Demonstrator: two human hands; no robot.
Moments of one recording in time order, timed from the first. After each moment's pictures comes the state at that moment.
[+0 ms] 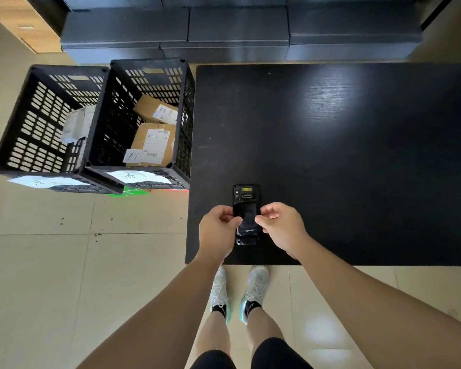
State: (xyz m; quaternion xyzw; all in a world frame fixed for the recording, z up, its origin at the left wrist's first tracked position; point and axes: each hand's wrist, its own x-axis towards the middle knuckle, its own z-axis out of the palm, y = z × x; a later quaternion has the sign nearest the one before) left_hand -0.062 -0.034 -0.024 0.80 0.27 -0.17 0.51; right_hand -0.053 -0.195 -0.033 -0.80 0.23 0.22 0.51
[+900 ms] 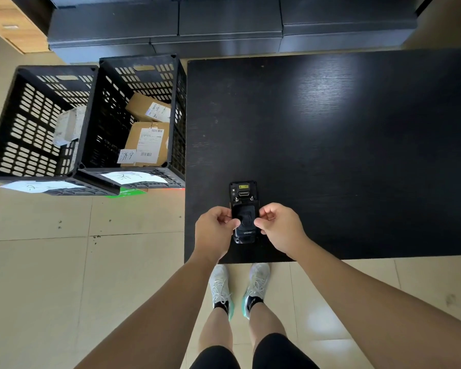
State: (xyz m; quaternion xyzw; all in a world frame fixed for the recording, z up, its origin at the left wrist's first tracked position) left_hand -0.061 -0.027 -0.027 0.82 0.23 -0.19 0.49; right_hand -0.060 -0.196 -0.038 -0.82 0.21 0.23 0.48
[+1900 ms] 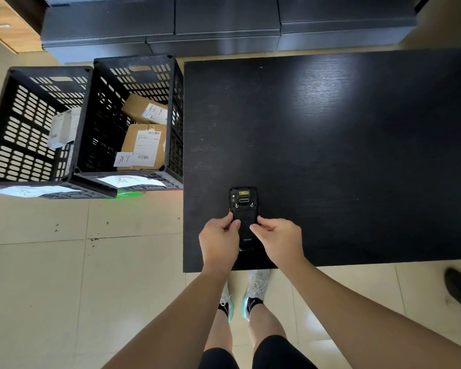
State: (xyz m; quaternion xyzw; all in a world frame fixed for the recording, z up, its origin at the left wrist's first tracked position) left_hand -0.067 -0.048 -0.038 0.82 0.28 -0.15 0.48; right_hand -0.075 -0.179 -0.031 -0.83 0.26 0.14 0.47
